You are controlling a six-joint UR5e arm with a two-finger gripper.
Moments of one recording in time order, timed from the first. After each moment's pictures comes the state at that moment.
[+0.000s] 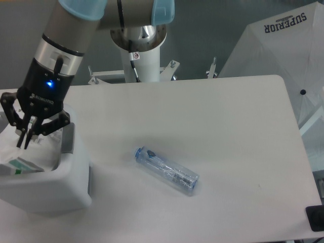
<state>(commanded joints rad) 2.14 -1.75 -1.57 -0.77 1.02 -0.17</state>
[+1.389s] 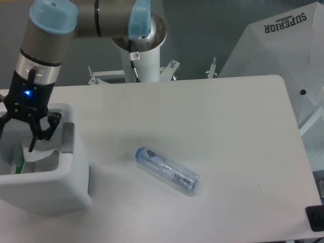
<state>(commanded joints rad) 2.04 -1.72 -1.58 -0.77 1.12 -0.06</state>
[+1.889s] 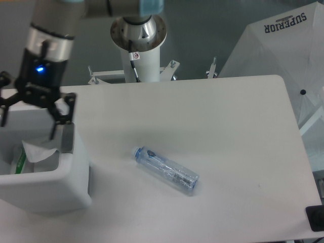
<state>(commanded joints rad) 2.26 -1.66 -1.58 -0.77 1.20 -0.07</state>
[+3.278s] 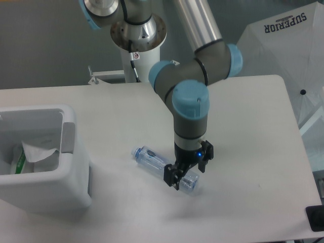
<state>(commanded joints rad) 2.45 -2.08 -1.59 -0.82 1.56 -0.22</state>
